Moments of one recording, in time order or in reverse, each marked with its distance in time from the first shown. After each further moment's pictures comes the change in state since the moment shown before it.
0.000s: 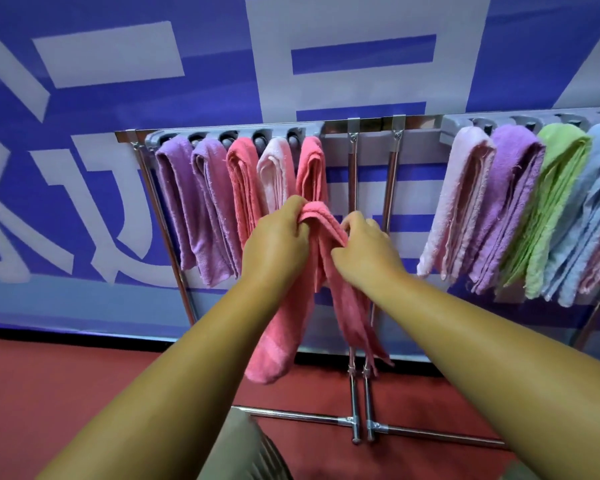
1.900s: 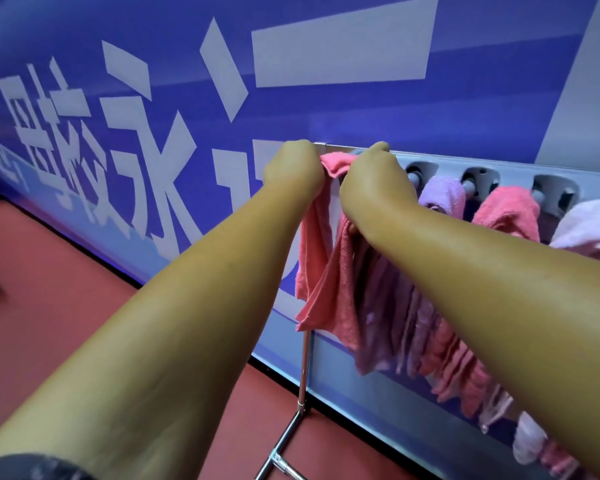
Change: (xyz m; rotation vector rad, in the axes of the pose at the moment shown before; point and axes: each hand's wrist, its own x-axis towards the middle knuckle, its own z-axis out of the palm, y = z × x) left_hand 0.269 -0.327 -0.157 0.552 0.061 -0.537; right_hand 0.193 -0.365 0.183 -0.116 0.082 -0.274
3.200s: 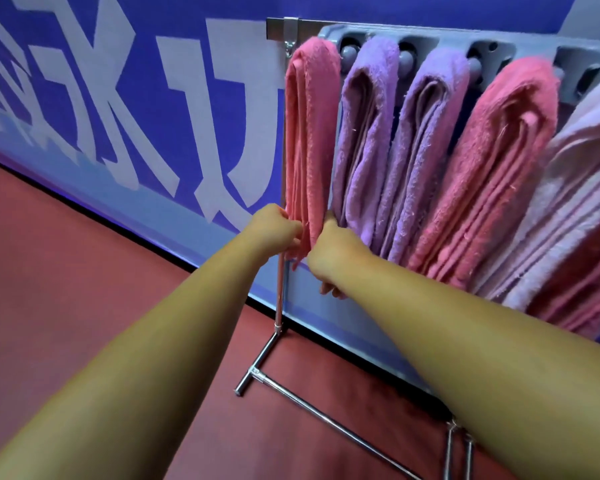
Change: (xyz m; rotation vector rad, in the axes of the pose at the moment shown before) left_hand -0.142 -0.083 0.178 -0.673 -0.535 -0.319; right_hand -0.115 0.106 0.145 0.120 -0.686 0.137
